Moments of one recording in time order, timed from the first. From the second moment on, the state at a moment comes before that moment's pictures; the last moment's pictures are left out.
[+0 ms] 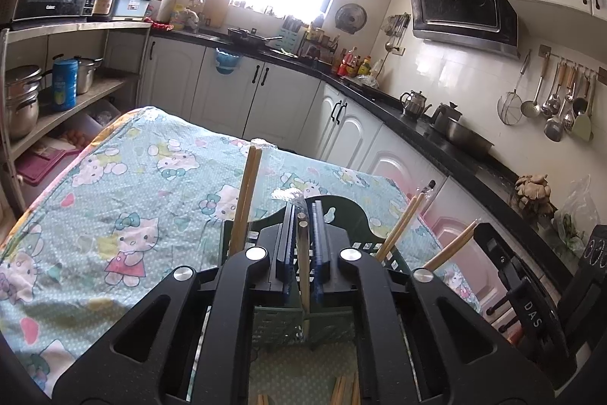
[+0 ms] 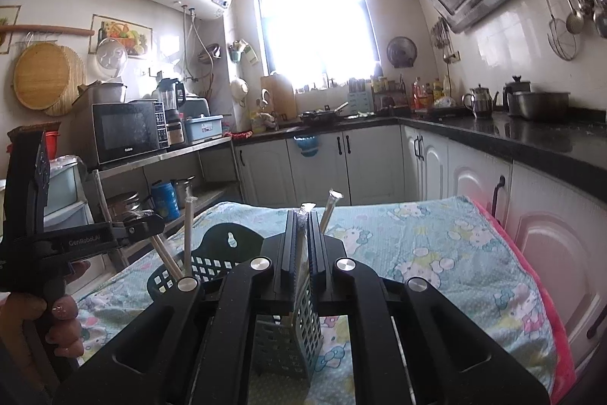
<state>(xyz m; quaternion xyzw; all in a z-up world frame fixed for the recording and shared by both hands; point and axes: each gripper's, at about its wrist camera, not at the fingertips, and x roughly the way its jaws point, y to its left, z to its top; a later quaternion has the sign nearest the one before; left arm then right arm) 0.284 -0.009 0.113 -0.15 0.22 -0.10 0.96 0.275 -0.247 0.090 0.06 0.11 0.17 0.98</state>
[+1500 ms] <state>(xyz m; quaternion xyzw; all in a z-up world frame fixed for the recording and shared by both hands) 0.222 0.002 0.102 -0.16 0.24 -0.12 0.95 0.233 -0.256 0.071 0.07 0.19 0.18 0.96</state>
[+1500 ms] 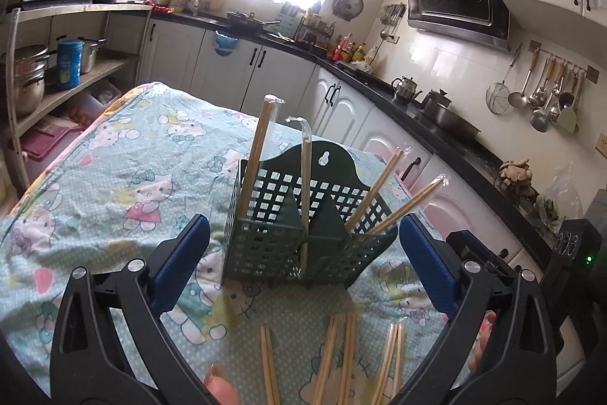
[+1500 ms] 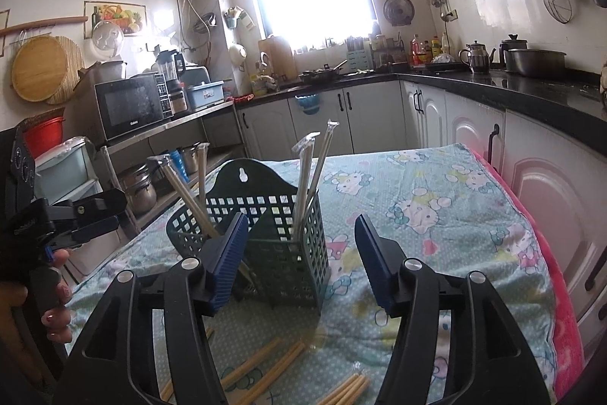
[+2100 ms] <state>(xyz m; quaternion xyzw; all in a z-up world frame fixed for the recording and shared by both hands) 0.200 0.008 0.089 -0.17 0.25 -0.12 0.95 0.210 -0.256 0.056 0.05 0.23 0.18 0.96</state>
